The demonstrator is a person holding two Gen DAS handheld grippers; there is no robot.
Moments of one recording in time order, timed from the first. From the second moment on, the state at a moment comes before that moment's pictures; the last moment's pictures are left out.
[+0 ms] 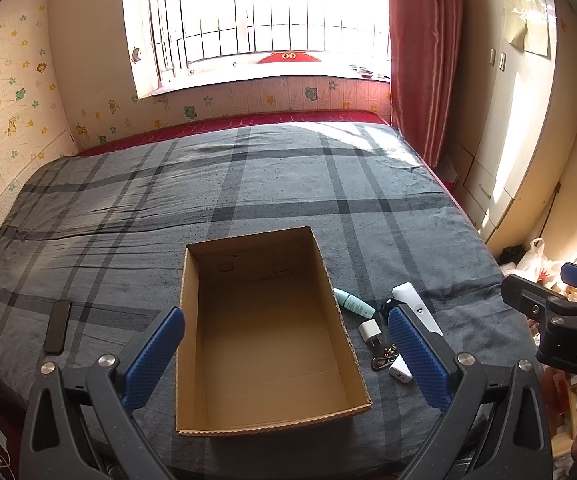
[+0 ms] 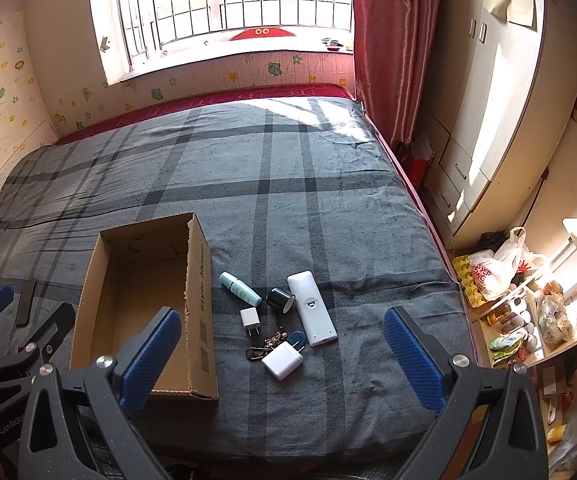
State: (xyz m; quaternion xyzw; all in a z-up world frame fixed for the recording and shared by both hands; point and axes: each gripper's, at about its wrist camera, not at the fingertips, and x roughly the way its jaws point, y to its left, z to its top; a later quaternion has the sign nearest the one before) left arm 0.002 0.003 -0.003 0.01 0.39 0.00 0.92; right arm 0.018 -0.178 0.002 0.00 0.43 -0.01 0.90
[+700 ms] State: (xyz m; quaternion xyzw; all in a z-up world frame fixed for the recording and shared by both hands) left arm 0.011 0.003 -0.007 0.01 0.40 0.00 0.92; right arm 0.029 -0.175 -0.004 0.00 0.44 0.00 0.90
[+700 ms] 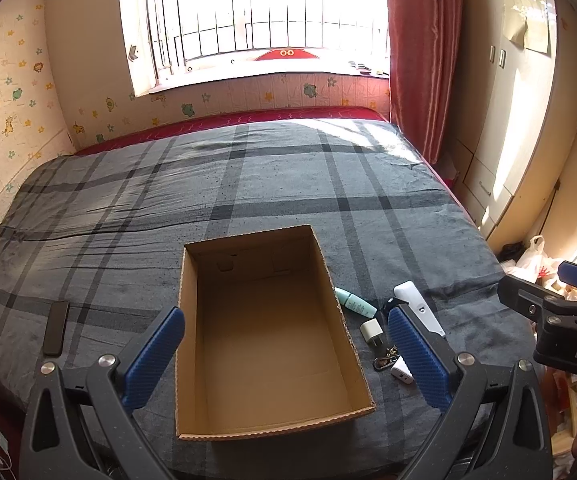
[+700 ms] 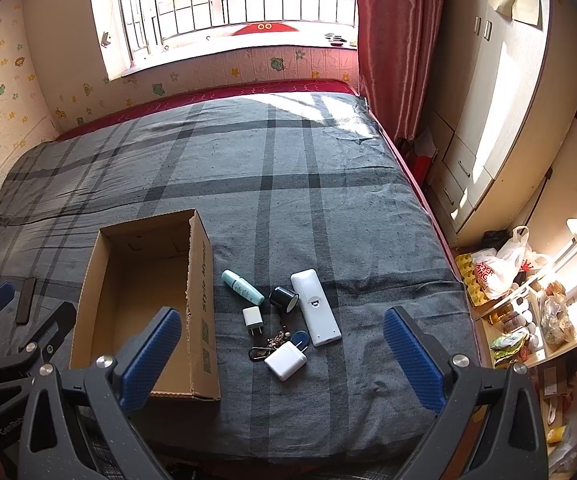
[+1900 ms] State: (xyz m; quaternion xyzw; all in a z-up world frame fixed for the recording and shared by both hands) left arm 0.063 0.127 -0.132 -0.02 0.49 0.07 0.87; right arm 0.072 -0.176 -0.072 0.00 0.51 -0.01 0.86
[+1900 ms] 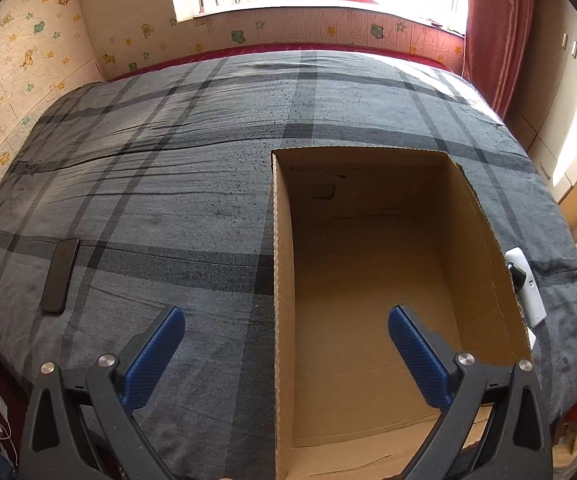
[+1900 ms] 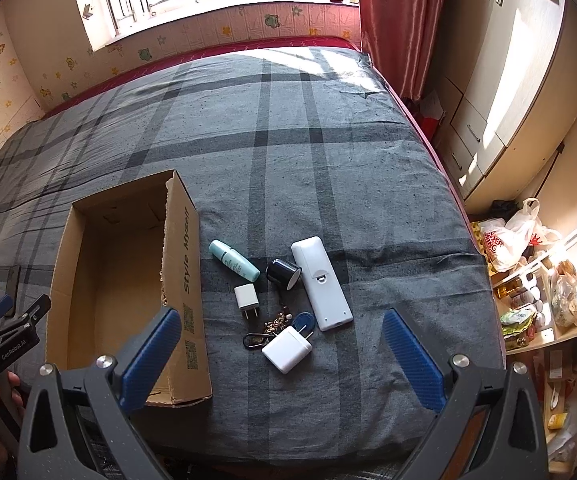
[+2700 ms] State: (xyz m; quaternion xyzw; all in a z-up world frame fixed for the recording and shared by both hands) left arm 0.074 0.147 -0.199 -0.05 0.51 0.05 0.86; right arm 0.076 -0.175 -0.103 0.00 0.54 -0.03 0.84
